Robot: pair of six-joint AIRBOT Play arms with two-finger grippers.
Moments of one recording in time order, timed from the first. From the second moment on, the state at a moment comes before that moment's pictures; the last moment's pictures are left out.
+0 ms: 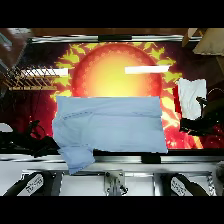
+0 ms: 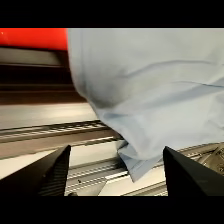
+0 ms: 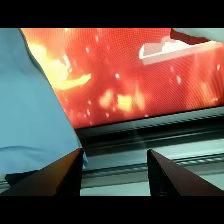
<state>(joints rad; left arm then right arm) 0.42 -1.02 0.49 1.11 -1.43 -1.27 -0.33 -1.12 0.91 1.64 -1.41 -1.66</state>
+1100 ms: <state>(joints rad) 0.16 -1.12 0.42 1.03 -1.28 -1.40 -0.35 -1.17 0.79 1.78 -1.45 -1.76</state>
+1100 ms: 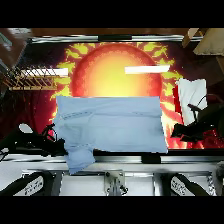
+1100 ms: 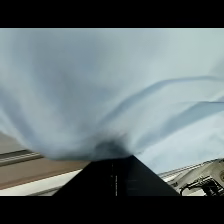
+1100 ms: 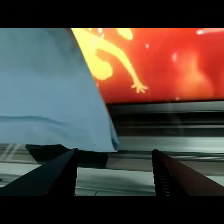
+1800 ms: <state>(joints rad) 0.16 -1.02 0.43 1.03 -1.29 -1.38 -0.34 -1.23 0.55 1.94 -1.33 -1.76</state>
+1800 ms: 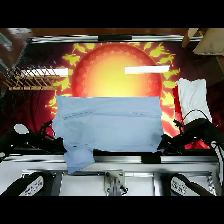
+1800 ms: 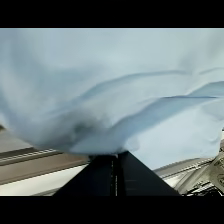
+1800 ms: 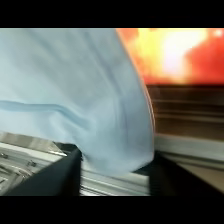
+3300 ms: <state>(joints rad) 0.17 -1.62 1.35 1.00 -1.27 -1.33 -0.11 -1.58 1.22 1.95 -1.07 -1.60</state>
